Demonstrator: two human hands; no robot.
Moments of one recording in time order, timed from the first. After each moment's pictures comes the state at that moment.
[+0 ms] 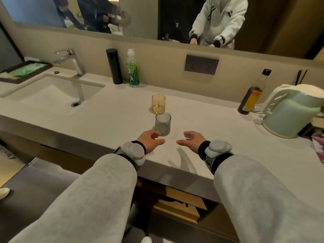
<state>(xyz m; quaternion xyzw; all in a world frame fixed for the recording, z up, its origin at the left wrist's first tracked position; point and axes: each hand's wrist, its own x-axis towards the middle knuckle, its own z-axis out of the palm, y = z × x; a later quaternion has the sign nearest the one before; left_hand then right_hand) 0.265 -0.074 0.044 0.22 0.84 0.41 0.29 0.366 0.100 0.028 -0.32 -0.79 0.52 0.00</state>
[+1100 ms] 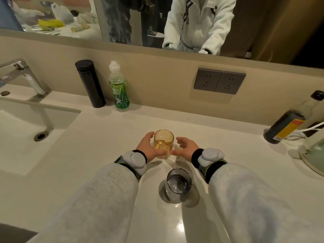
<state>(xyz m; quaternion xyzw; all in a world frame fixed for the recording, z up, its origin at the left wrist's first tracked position) 0.011 0.054 -0.014 0.23 0.82 0.43 0.30 0.122 0.194 -0.015 -0.35 -0.77 0.53 -0.02</state>
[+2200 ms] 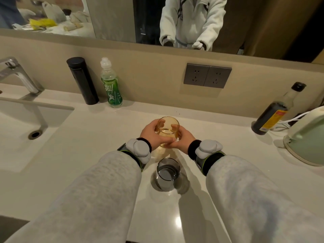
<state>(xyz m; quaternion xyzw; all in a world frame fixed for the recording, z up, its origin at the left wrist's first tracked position) 0.053 0.079 0.026 0.28 0.78 0.50 0.25 0.151 0.191 0.013 -0.29 -0.77 0.56 0.06</state>
